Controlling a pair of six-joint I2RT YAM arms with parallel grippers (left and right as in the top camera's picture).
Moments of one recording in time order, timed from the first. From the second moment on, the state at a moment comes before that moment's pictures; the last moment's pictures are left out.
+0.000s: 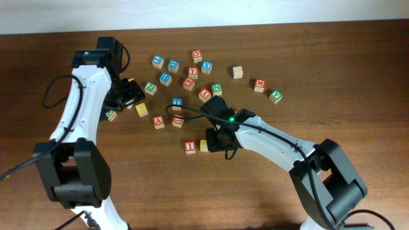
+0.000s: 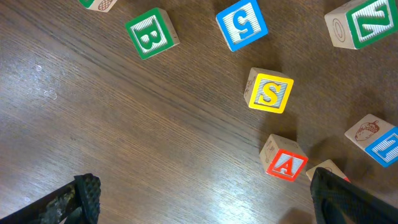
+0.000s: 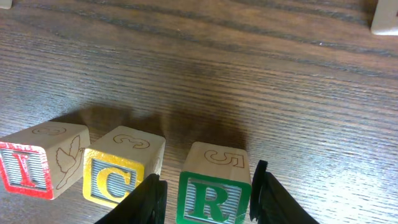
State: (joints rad) left arm -0.02 1.96 1.73 -1.30 -0.11 -0.56; right arm 0.64 1.85 1.16 -0.65 -0.07 0.55
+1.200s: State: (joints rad) left arm -0.02 1.96 1.73 -1.30 -0.11 -0.56; right arm -0.37 1.74 1.73 -1.46 0.32 0.55
